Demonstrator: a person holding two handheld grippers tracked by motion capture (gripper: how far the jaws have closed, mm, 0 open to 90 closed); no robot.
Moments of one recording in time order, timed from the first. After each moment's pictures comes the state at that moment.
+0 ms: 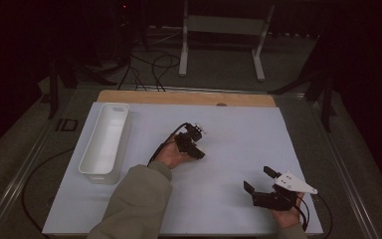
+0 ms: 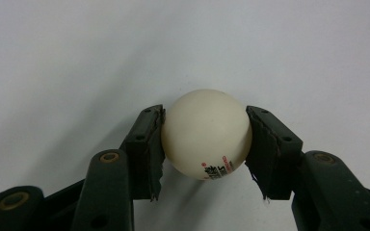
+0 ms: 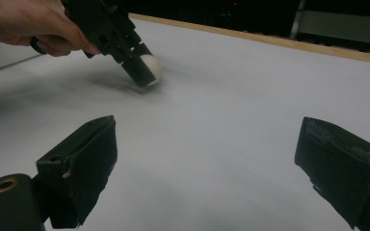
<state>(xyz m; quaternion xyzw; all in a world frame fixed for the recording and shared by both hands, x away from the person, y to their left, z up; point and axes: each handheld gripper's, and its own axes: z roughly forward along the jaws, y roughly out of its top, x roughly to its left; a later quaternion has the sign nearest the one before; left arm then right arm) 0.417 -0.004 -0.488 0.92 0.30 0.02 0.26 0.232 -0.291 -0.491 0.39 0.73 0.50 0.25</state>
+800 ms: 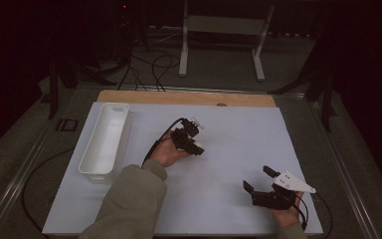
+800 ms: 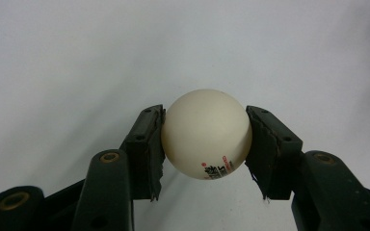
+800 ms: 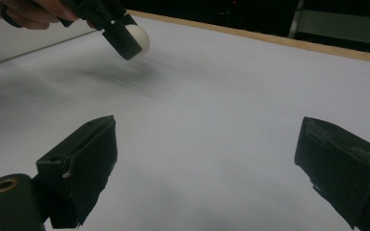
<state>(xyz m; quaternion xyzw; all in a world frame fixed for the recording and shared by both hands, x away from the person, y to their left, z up) 0.411 0.010 -0.459 0.91 0.31 0.02 0.28 0.235 -0.291 -0.494 0.39 0.73 0.50 0.25</state>
